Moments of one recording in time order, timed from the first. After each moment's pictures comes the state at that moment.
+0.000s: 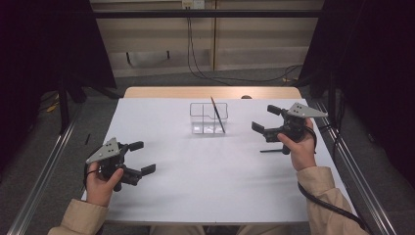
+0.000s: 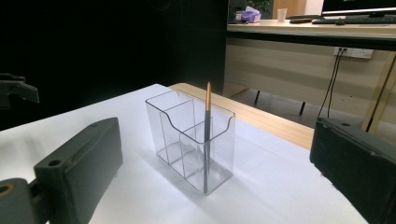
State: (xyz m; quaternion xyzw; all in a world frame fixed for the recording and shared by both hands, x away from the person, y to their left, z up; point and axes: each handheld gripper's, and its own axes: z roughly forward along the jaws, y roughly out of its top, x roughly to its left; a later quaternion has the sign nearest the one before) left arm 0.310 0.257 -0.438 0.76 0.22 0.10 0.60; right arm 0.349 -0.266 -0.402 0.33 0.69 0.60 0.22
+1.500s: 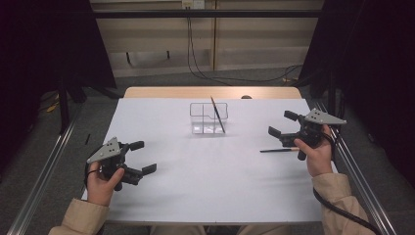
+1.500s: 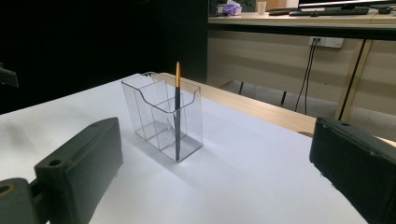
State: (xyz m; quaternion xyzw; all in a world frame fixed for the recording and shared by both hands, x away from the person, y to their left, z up) left arm 0.310 0.255 -0.436 0.77 0.22 0.10 0.60; right arm 0.333 -0.311 -0.414 0.36 0.69 0.59 0.24
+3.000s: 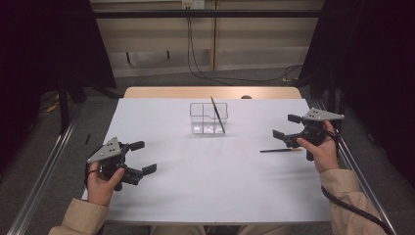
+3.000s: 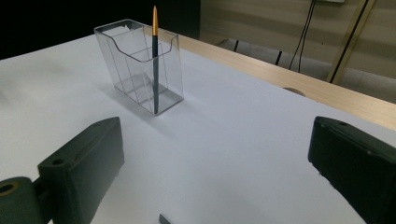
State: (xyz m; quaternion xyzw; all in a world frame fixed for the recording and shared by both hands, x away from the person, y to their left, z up) left arm 0.310 0.255 -0.437 0.77 0.22 0.10 0.60; right arm 0.346 -0.329 -0.424 0.38 0.74 0.51 0.21
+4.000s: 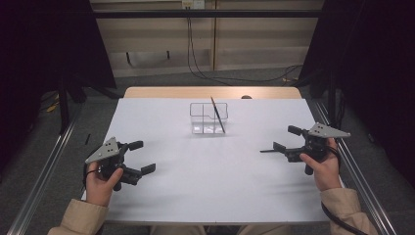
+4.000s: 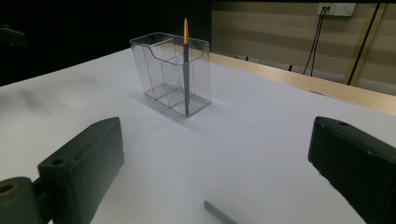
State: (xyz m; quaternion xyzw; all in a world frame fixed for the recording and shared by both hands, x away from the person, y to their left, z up) left arm 0.308 0.257 -0.434 0.76 0.22 0.10 0.60; right arm 0.301 -0.323 -0.437 0.37 0.71 0.56 0.21
